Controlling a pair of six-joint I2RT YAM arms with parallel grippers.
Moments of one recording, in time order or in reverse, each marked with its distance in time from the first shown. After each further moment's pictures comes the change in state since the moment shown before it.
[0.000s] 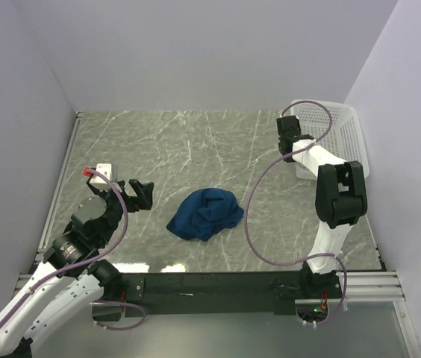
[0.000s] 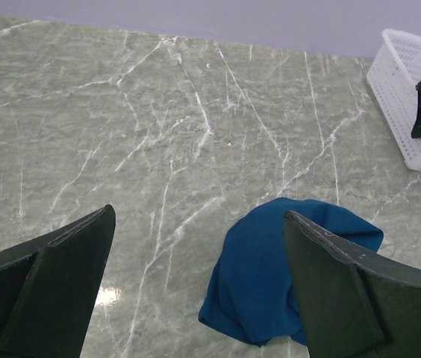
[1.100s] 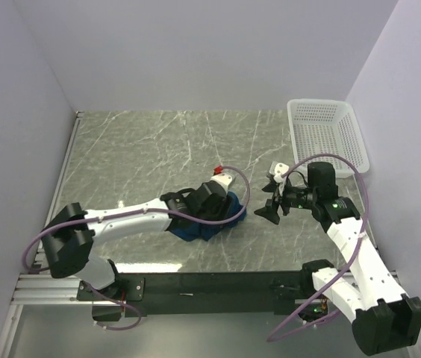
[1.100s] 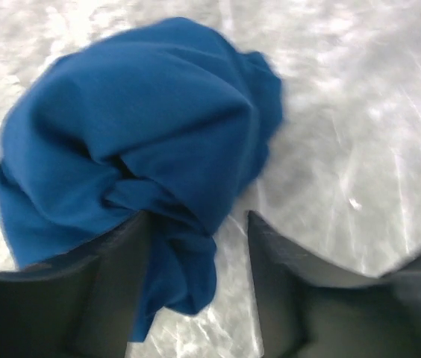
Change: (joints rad) left arm -0.401 1.025 0.346 0.045 0.197 -0.075; right arm 0.029 -0.996 -0.579 -0.152 -1.360 -0.562
